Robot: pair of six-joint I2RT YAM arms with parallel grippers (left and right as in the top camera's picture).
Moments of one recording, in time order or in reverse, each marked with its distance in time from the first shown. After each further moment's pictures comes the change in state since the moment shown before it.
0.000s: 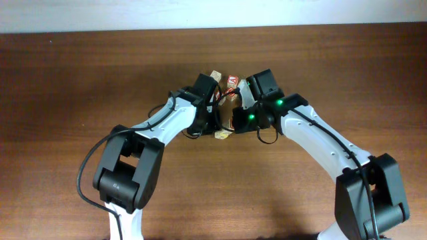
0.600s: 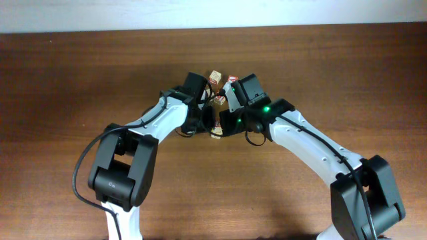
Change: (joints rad) left arm 0.060 -0.002 -0.034 0.051 0.029 -0.003; right arm 0.097 -0.002 0.002 0.083 0.058 0.008
